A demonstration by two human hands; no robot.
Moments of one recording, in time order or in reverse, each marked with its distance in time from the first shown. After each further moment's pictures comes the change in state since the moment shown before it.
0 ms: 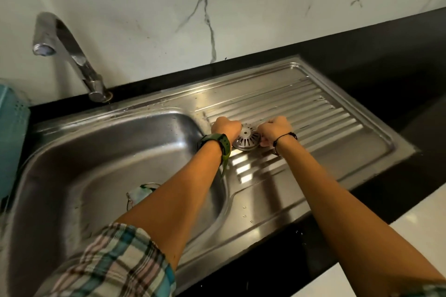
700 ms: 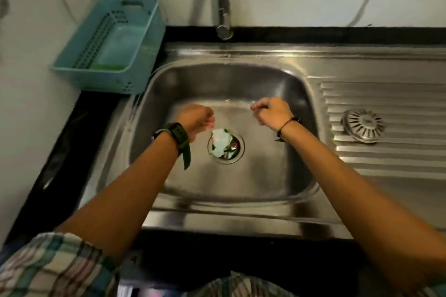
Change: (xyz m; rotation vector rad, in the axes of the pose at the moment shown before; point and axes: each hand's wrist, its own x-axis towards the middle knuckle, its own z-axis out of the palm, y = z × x) left_hand -0.057 -0.150 -0.220 -0.421 0.251 -0.275; right_hand -0.074 -0.033 0.200 -0.306 -0.550 -0.511
